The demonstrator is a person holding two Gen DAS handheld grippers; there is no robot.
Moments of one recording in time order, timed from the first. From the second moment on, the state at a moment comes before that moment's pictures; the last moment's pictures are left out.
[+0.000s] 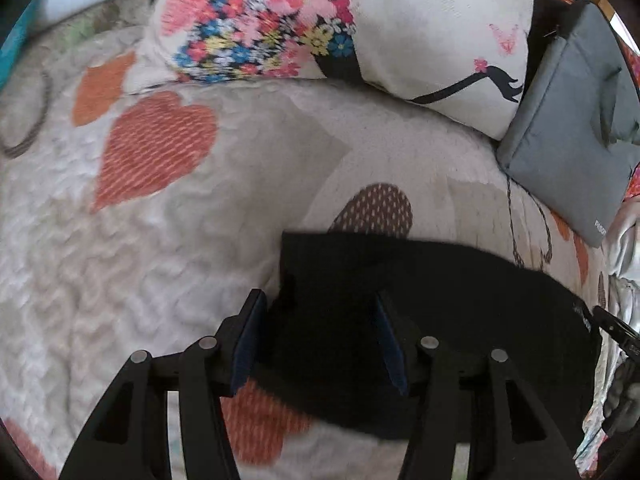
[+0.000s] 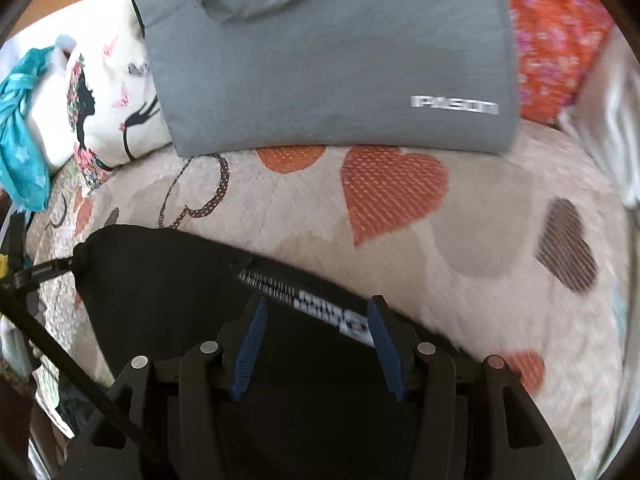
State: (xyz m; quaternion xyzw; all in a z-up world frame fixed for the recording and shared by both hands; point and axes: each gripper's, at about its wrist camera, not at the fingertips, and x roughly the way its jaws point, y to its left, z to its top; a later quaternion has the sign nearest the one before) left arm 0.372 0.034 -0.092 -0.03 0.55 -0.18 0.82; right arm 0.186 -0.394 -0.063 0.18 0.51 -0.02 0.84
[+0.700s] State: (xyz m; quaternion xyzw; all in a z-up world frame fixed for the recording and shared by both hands) left arm 0.353 -0.016 -0.048 0.06 0.49 -0.20 0.85; right arm 0.198 -0.345 -0.067 0.10 0.52 0.01 0.85
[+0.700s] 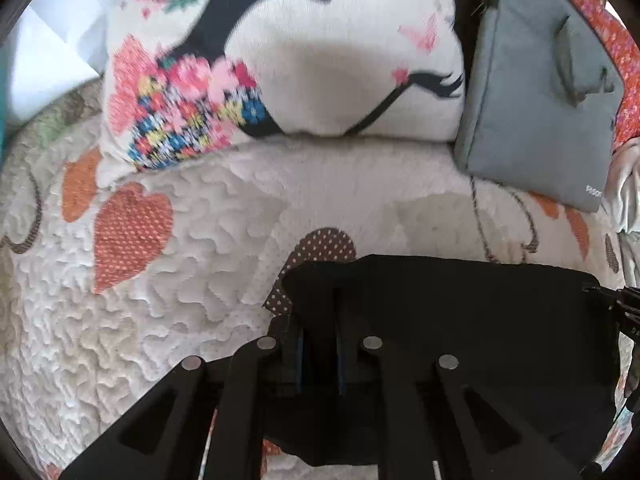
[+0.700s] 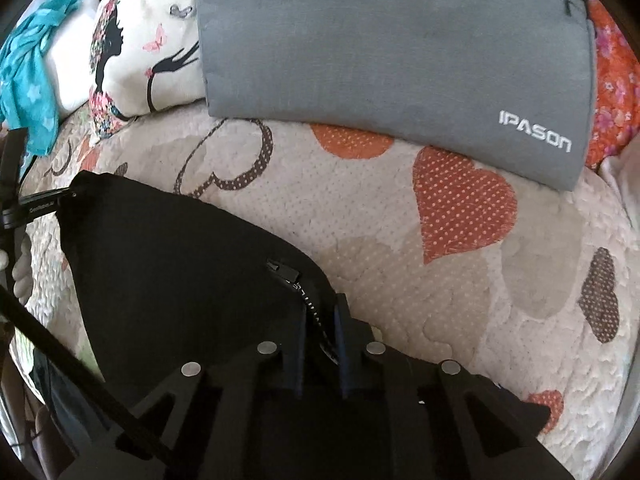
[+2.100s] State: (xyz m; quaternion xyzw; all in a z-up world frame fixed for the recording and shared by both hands) left arm 0.068 0.164 -0.042 0.13 0.45 -0.21 0.86; right arm -0.067 -0.221 -0.072 0.13 0.53 0.00 0.84
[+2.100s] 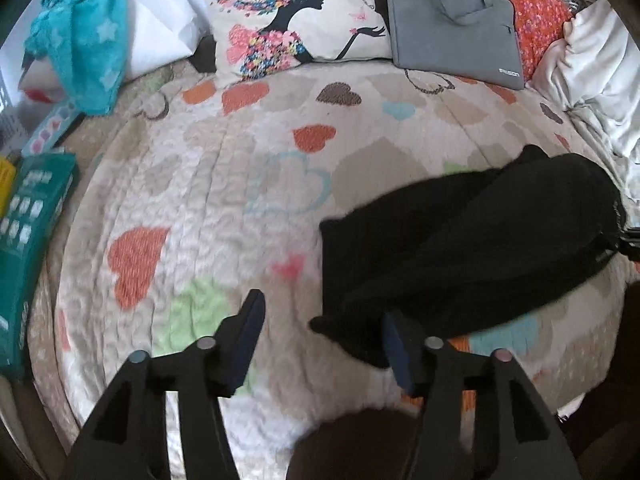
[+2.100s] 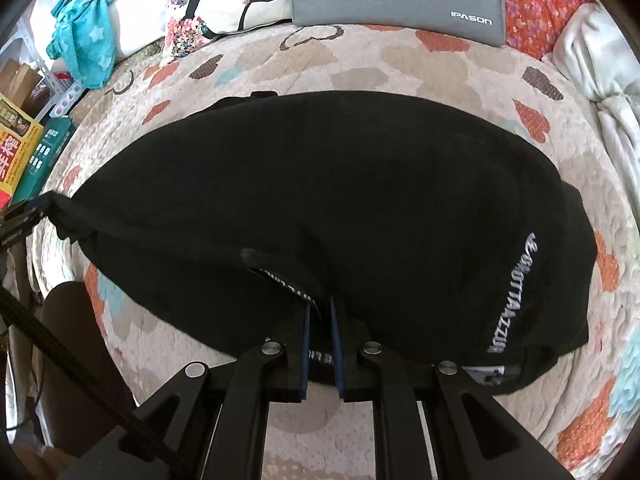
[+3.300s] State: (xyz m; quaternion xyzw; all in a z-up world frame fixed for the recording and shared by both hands) left arm 0.005 0.305 -0.058 -0.08 0.47 -0.12 0.87; right arm 0.053 0.075 -0.049 -0.08 0.53 0.31 0.79
